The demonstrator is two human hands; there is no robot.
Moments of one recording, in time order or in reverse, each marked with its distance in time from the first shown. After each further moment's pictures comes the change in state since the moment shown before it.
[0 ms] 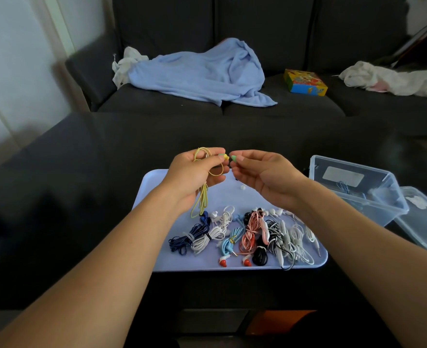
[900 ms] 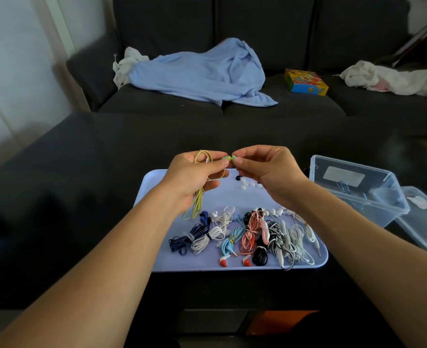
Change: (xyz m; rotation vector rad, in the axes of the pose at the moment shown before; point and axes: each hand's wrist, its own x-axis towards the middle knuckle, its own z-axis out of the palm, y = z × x) left_hand -0.005 0.002 -0.003 0.122 -0.031 -0.023; right_hand -0.008 -0.003 0.000 -0.397 0.085 -0.262
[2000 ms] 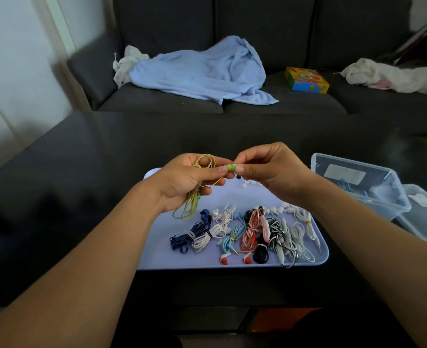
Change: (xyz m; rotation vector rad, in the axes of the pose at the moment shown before) left_hand -0.007 0.007 -0.022 0.127 -0.329 -0.028; right_hand -0.003 -0.004 -0.012 0.016 -0.333 -0.106
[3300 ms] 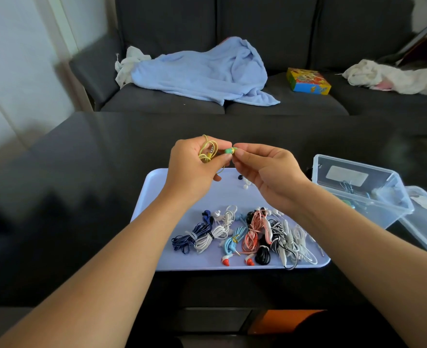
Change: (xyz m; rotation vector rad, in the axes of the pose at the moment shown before) left_hand 0.015 -0.009 0.018 0.244 0.462 0.525; right_hand 0.007 -0.003 0.030 0.439 0.424 0.174
